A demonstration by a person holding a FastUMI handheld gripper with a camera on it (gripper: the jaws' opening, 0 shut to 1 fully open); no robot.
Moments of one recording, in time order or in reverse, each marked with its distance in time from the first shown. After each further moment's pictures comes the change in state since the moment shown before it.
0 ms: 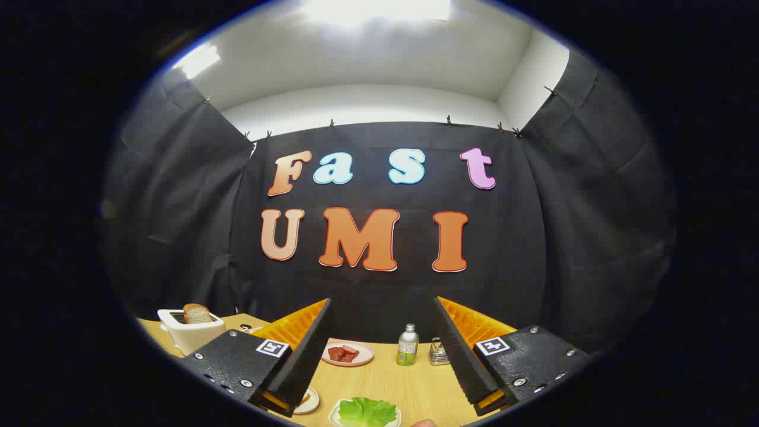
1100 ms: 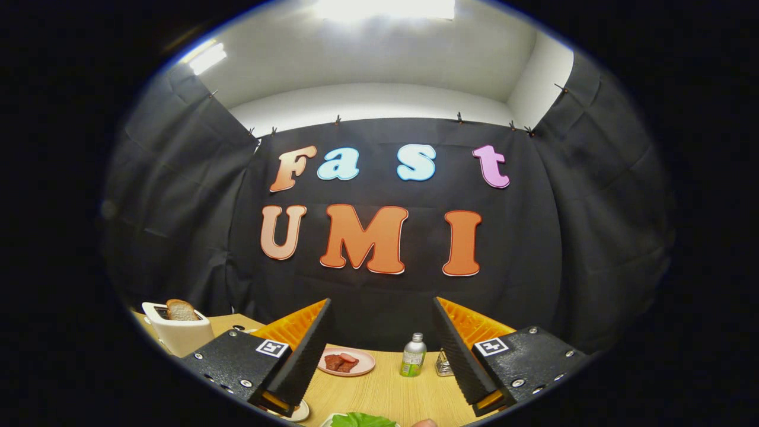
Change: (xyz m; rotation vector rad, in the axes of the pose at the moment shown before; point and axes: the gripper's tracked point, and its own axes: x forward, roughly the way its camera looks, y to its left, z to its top) arm 0.056 0.005 -0.027 0.024 0.024 0.044
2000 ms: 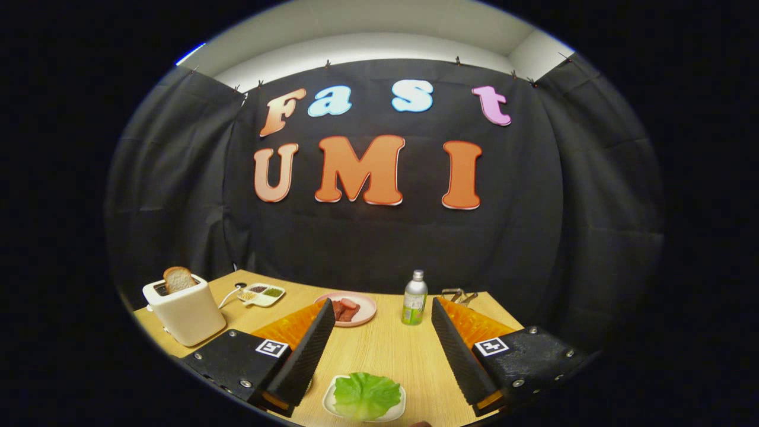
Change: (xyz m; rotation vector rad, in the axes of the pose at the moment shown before) arm -0.022 0.005 -0.085 0.008 0.401 0.014
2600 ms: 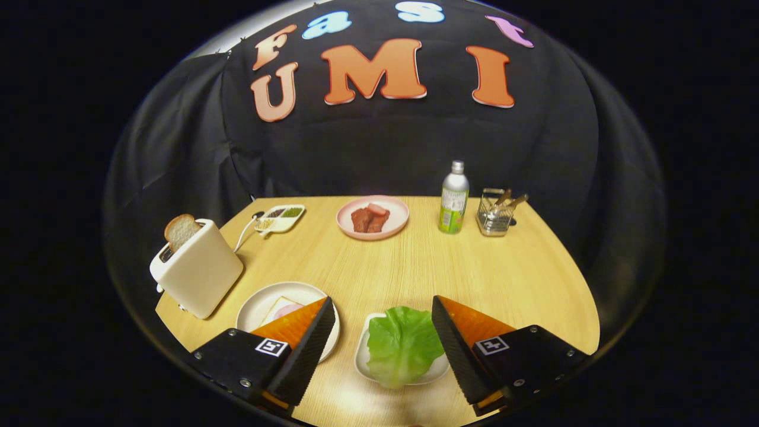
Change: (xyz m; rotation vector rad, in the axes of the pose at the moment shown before) arm 0.020 0.045 -0.125 0.072 0.520 0.108
